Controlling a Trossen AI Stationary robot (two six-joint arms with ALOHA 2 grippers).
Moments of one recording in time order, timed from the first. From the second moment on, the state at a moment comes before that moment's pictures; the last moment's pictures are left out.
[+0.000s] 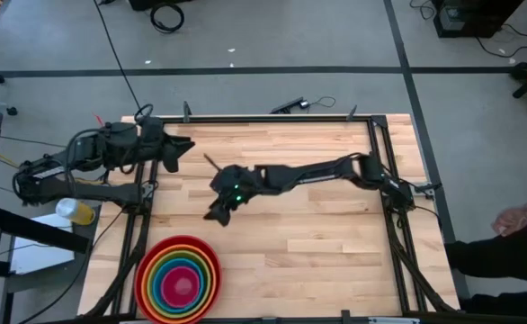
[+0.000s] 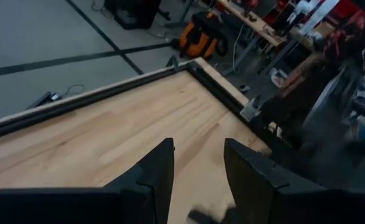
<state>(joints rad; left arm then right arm) 0.16 0.71 1.06 -0.69 -0.29 -0.63 0.03 2.26 1.91 -0.17 -0.32 0.70</state>
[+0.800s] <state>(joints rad) 0.08 0.72 0.49 0.21 -0.36 -0.29 0.02 1.10 0.94 0.06 0.14 0.47</state>
